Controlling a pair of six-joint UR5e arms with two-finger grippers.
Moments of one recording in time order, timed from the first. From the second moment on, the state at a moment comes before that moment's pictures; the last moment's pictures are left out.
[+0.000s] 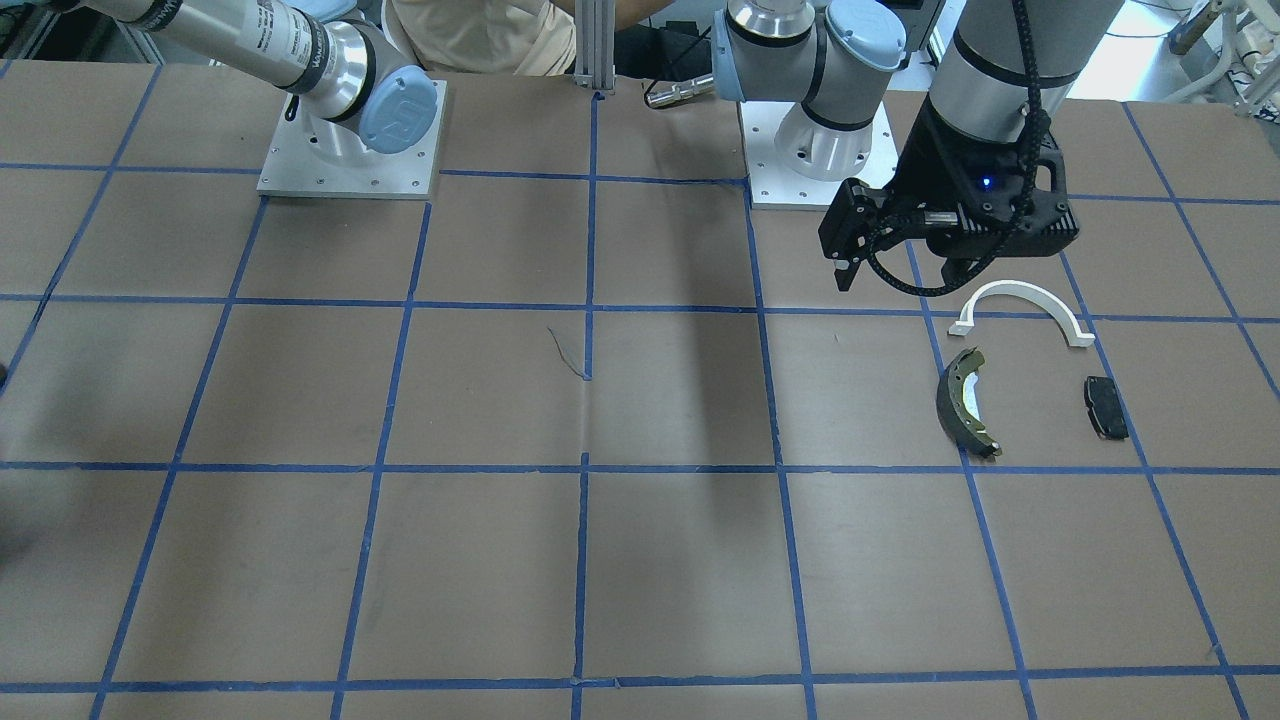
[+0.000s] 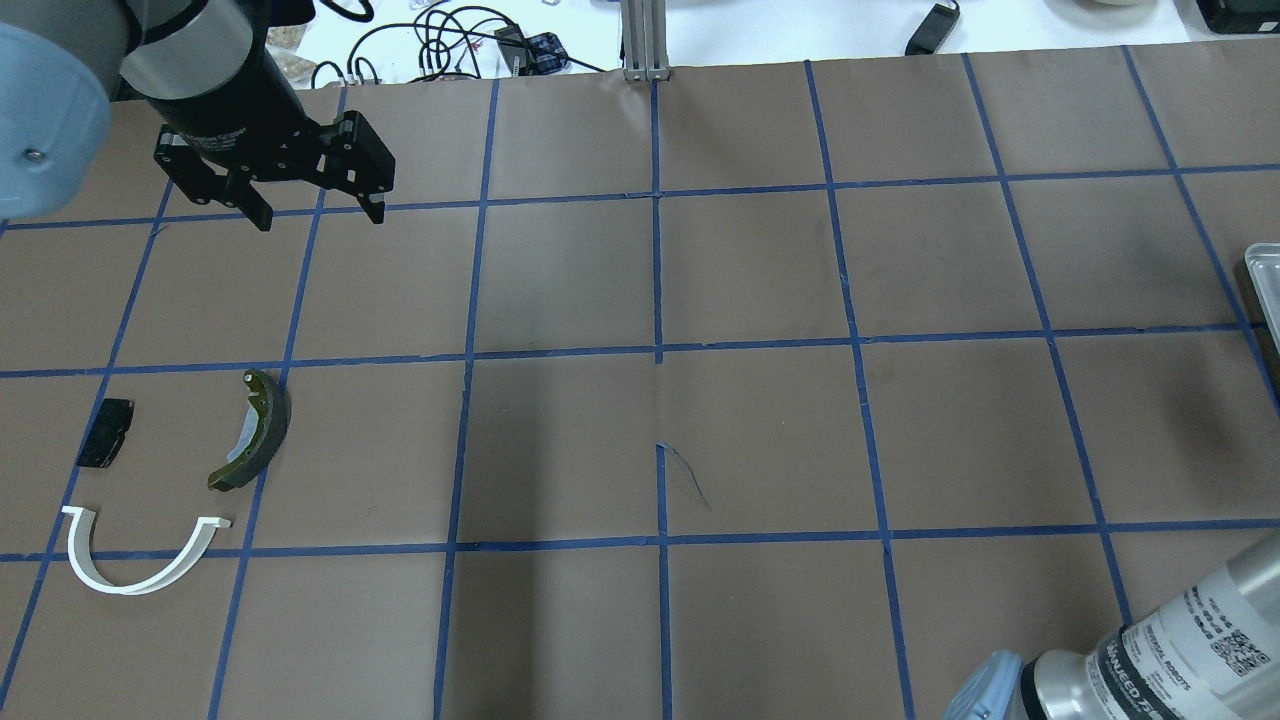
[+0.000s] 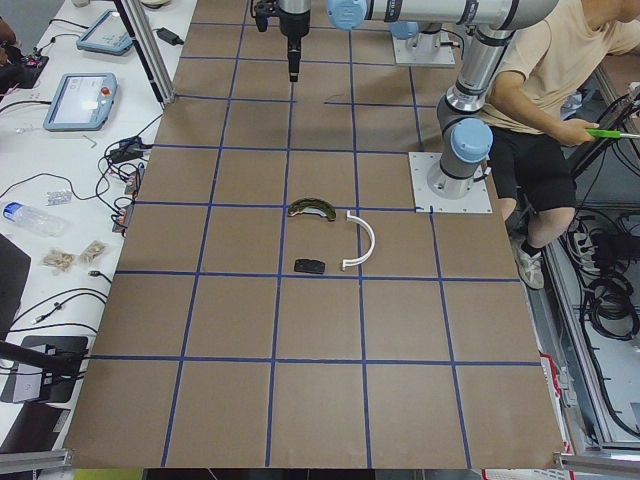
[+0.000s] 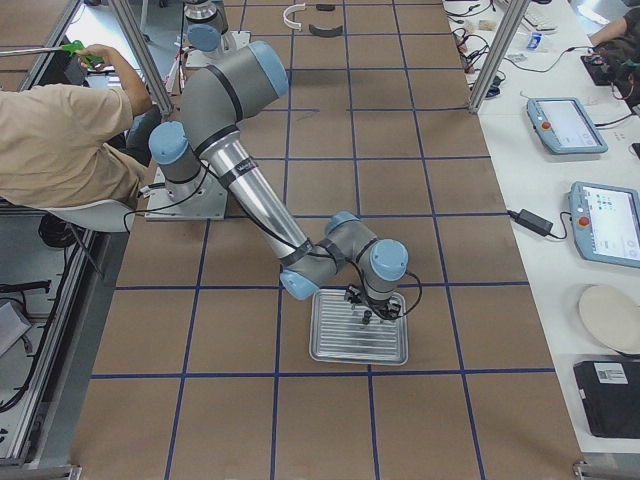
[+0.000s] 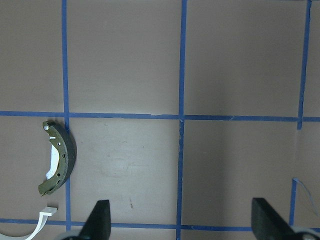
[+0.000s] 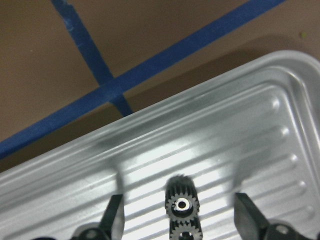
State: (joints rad) left arm -1.55 -1.59 -1.53 -1.53 1.60 -0.01; right arm 0.74 -0.89 1.48 -2.19 -1.63 -1.92
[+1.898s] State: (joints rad) left arm -1.55 -1.59 -1.53 -1.53 1.60 -0.01; right arm 0.86 -1.05 1.47 -2.06 -1.65 -1.32
